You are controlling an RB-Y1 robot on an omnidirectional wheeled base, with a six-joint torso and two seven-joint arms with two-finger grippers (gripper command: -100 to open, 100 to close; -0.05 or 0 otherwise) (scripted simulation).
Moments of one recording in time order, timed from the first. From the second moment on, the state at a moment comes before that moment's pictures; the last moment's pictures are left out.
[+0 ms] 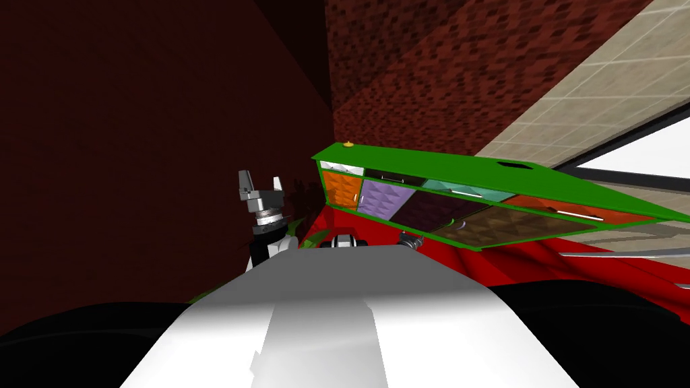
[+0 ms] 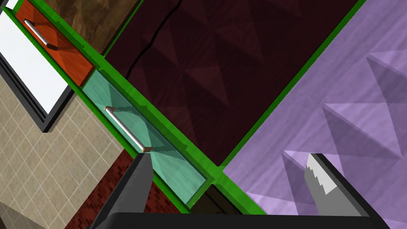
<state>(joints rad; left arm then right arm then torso) 0.53 0.00 -0.04 -2.35 0.09 -0.50 0.11 0.42 -0.25 0.14 -1.39 1.49 0.90 0.13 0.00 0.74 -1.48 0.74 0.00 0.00</state>
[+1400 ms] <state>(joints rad) 0.53 0.00 -0.04 -2.35 0.09 -0.50 0.11 0.36 -0.33 0.16 -1.15 1.91 1.23 0.17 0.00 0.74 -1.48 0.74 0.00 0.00</state>
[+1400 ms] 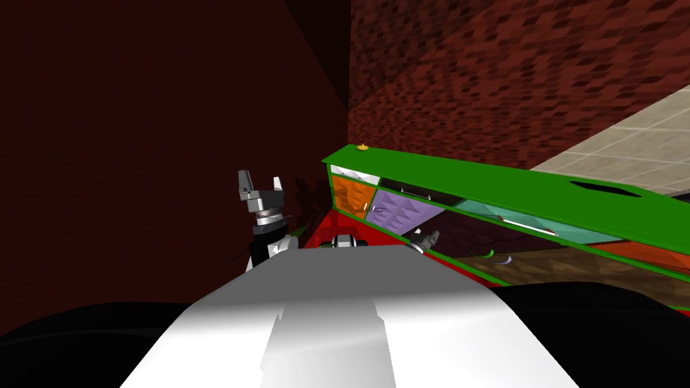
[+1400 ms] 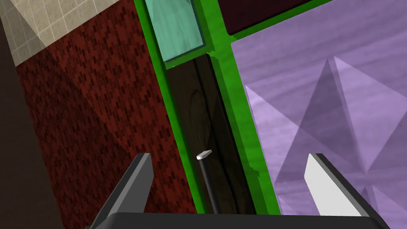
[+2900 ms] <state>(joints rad) 0.53 0.00 -0.04 -2.35 0.09 -0.50 0.11 0.29 -0.46 0.17 -0.98 2.21 1.44 0.20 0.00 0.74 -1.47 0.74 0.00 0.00</state>
